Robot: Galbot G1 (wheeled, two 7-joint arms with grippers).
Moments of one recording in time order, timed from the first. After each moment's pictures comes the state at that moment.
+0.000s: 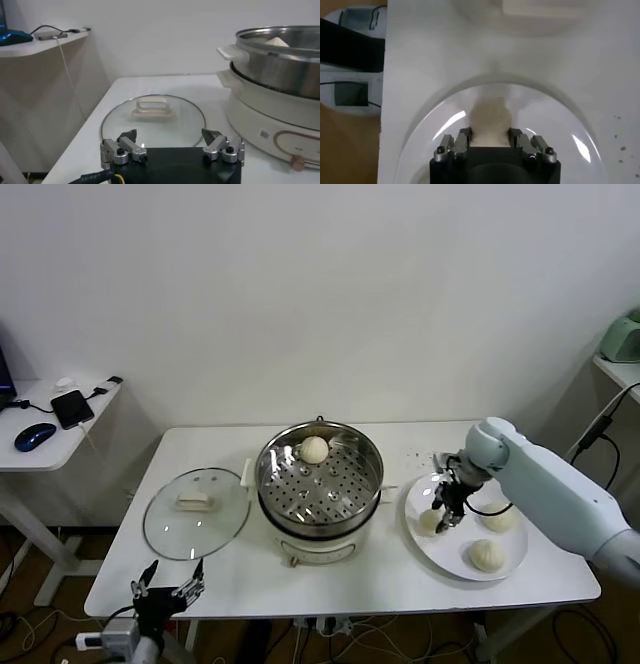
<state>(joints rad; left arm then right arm) 1.67 -1.58 -0.77 -2.10 -0.03 0.33 0.16 -0.08 0.83 -0.55 1.13 -0.19 -0.29 -1.38</state>
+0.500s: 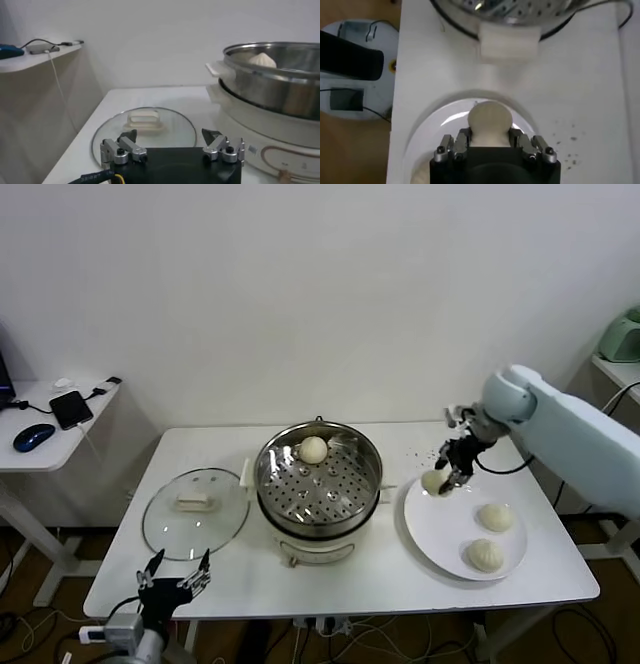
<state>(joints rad) 1.66 -1.58 -0.75 -2.13 -0.04 0.33 0.16 0.33 0.79 -0.85 1.25 0.08 -0.37 -1.39</state>
